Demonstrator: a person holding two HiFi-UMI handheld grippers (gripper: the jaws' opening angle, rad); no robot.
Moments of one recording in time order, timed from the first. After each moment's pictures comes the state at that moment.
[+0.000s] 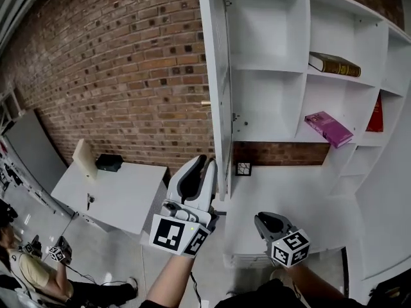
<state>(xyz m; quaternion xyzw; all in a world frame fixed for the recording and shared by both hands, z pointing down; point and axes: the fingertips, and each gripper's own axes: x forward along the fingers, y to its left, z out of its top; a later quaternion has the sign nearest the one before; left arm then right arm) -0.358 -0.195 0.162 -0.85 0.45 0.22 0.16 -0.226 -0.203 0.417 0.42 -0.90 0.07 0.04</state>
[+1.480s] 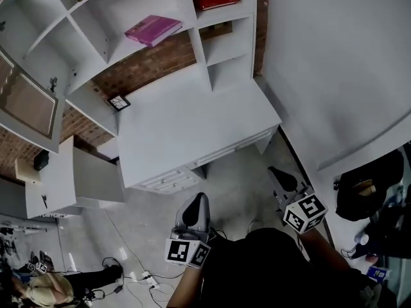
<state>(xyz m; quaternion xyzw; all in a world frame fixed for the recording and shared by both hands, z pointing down) 0.132 0.072 0.482 -0.92 0.37 0.04 -0.15 0.327 0.094 0.500 0.61 -0.78 0.14 0.01</state>
